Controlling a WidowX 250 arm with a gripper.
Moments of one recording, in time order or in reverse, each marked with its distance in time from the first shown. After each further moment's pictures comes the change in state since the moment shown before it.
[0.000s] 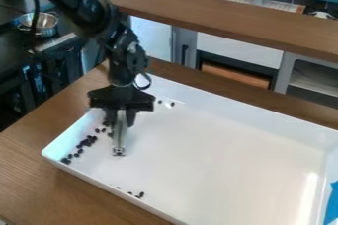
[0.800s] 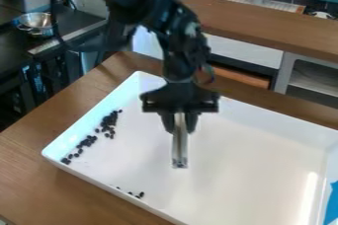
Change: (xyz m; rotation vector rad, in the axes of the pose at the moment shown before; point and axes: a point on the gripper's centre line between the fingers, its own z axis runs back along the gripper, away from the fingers) arm -0.054 -0.098 0.075 -0.189 0.053 -0.055
